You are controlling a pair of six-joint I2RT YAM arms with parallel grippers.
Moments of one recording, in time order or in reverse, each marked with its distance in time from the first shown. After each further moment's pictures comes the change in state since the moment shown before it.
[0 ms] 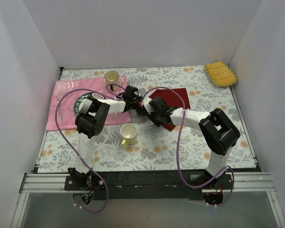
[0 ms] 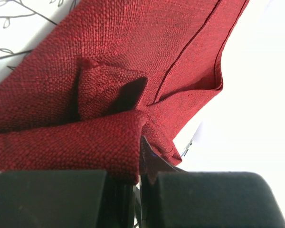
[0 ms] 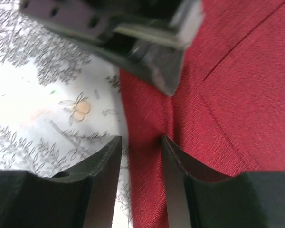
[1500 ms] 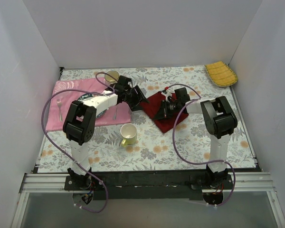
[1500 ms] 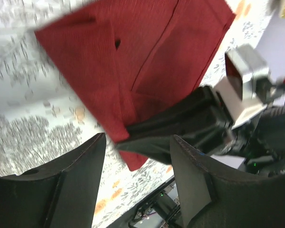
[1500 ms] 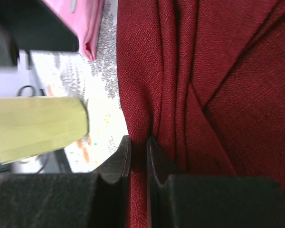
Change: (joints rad) left arm 0.057 -0.206 0.060 -0.312 -0.135 0.103; right arm -0.389 0.223 0.033 0.221 -1.020 0.584
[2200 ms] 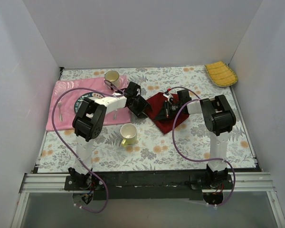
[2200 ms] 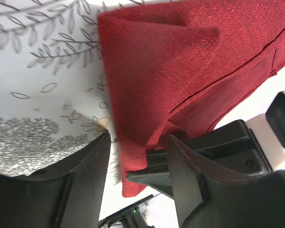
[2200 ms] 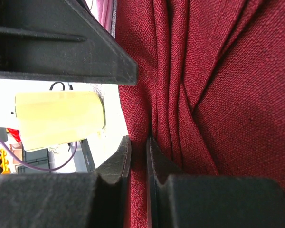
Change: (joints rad) left arm -0.081 0.121 0.039 -0.099 -0.130 -0.270; right arm -0.047 0.069 -0.014 0.088 -0.168 0.114
